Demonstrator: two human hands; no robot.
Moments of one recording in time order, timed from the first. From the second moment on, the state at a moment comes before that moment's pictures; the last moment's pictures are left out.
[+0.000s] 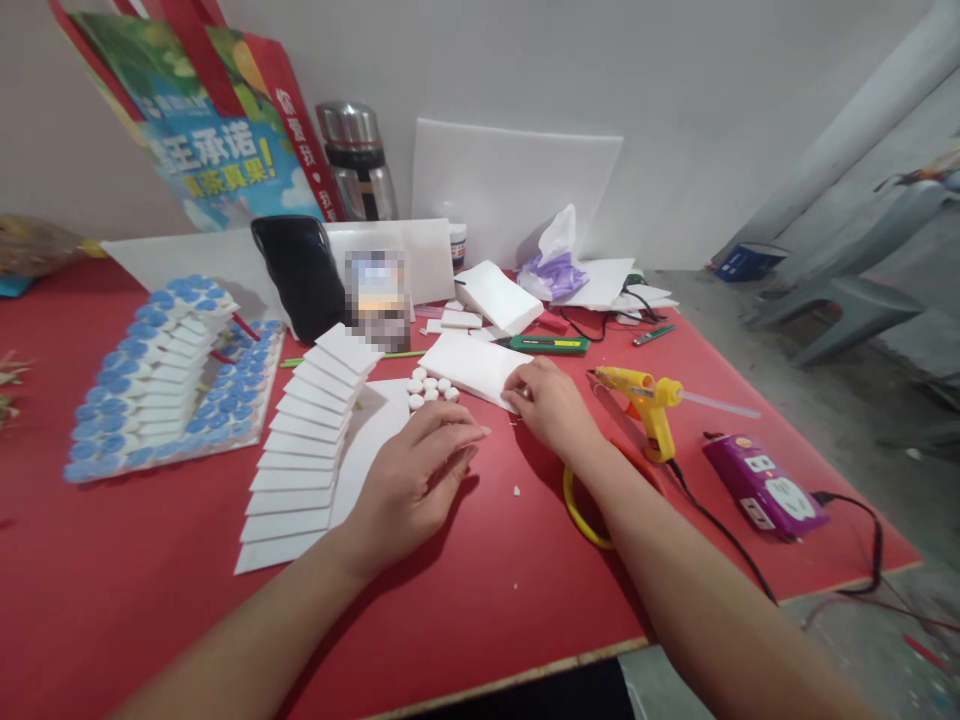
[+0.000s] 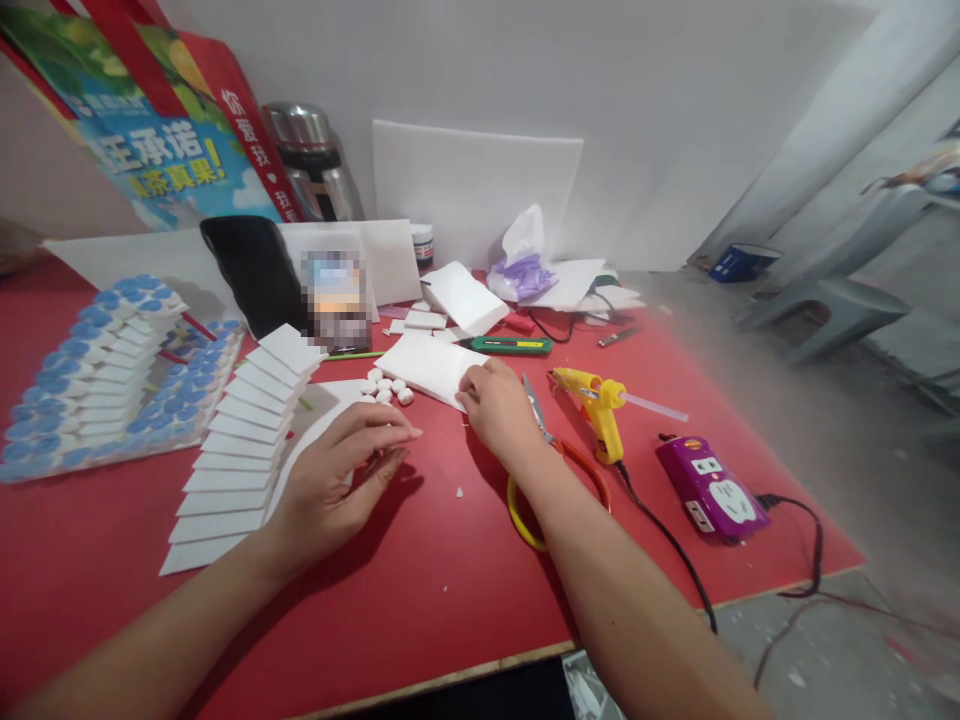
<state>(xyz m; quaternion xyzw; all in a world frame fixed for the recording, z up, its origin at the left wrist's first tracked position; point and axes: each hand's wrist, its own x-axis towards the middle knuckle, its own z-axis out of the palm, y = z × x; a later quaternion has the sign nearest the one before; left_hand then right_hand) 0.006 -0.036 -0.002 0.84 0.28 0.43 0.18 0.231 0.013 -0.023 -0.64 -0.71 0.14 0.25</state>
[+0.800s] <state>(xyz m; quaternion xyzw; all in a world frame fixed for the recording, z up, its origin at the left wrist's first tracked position) 0.002 -0.029 -0.005 0.75 0.40 0.48 0.21 0.235 0.011 -0.012 -0.62 -0.63 0.21 0.41</state>
